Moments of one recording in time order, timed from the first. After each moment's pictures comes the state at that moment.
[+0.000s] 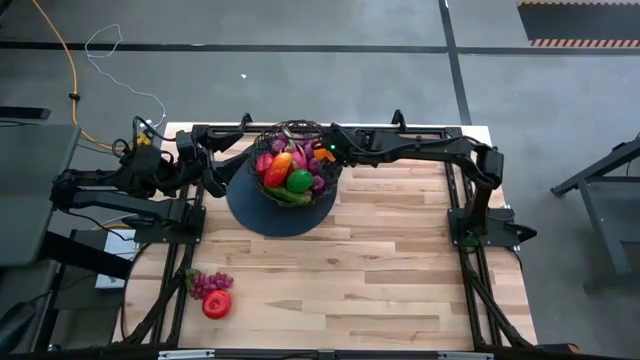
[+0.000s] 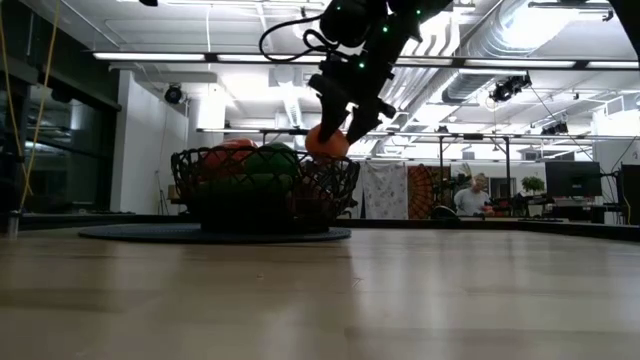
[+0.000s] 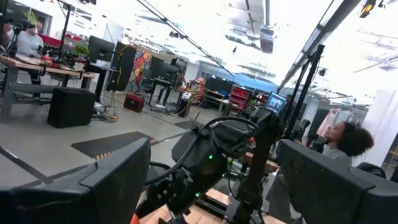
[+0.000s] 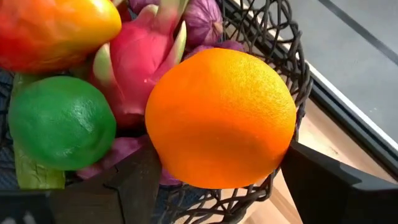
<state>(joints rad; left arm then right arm) 0.09 0.61 0.72 0.13 -0.43 -0.21 -0.28 1.85 1.54 -0.62 0.28 0.31</state>
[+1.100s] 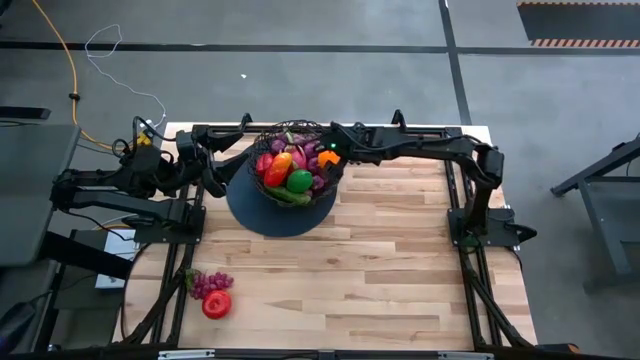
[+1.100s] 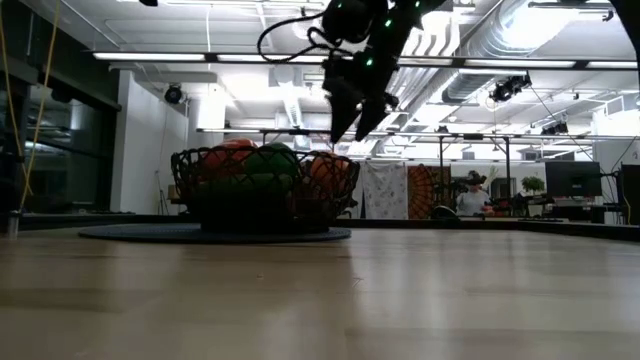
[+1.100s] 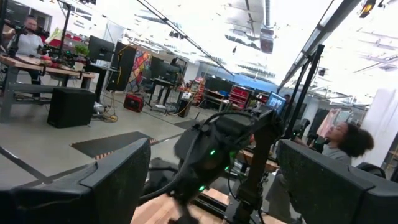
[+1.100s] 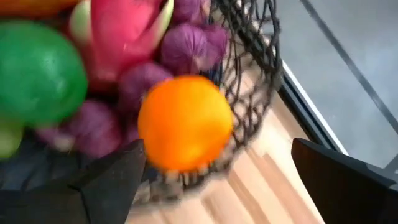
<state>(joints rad) 0.09 0.61 0.72 0.13 -0.43 -0.21 -0.28 1.84 1.59 -0.77 0.33 0.15</state>
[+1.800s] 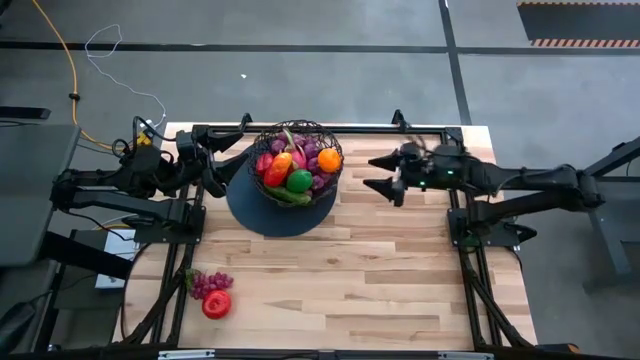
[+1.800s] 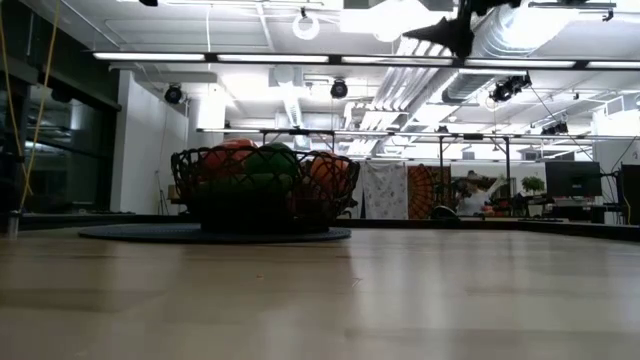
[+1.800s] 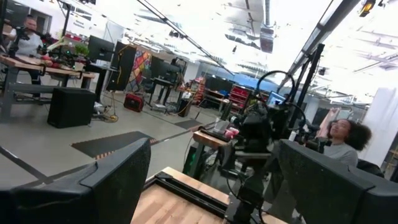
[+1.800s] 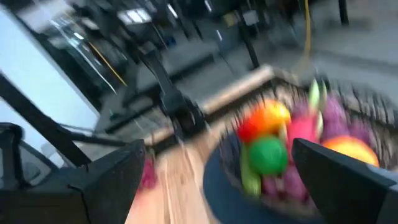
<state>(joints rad) 0.09 0.61 0.72 0.12 -0.43 -0.21 -0.11 0.93 0.77 0.04 0.06 0.45</state>
